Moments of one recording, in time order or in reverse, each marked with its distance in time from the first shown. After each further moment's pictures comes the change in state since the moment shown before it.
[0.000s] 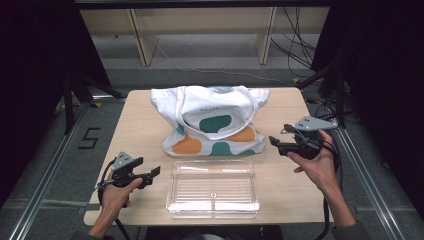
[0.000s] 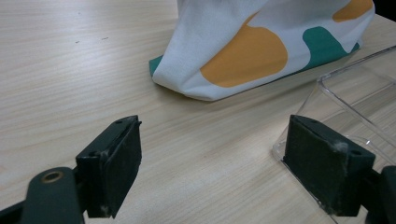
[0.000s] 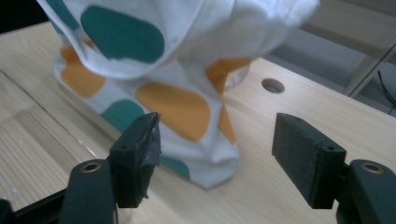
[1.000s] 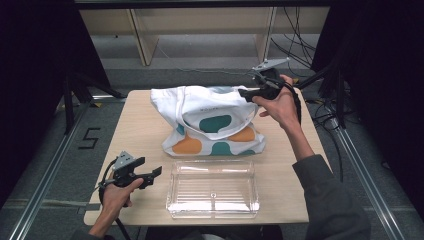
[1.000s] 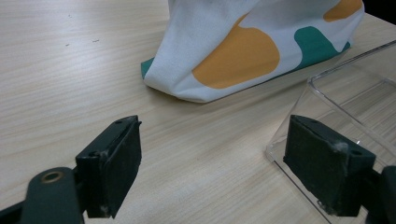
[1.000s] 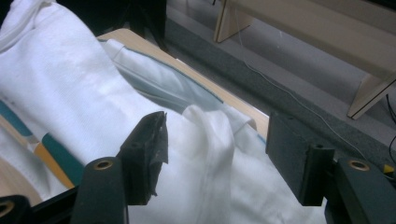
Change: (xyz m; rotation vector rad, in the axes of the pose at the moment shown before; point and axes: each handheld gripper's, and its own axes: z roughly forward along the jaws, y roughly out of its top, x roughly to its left) left arm -0.001 0.002 0.001 -0.003 -0.024 0.022; right arm -0.009 0.139 0.091 0.046 0.022 -0.058
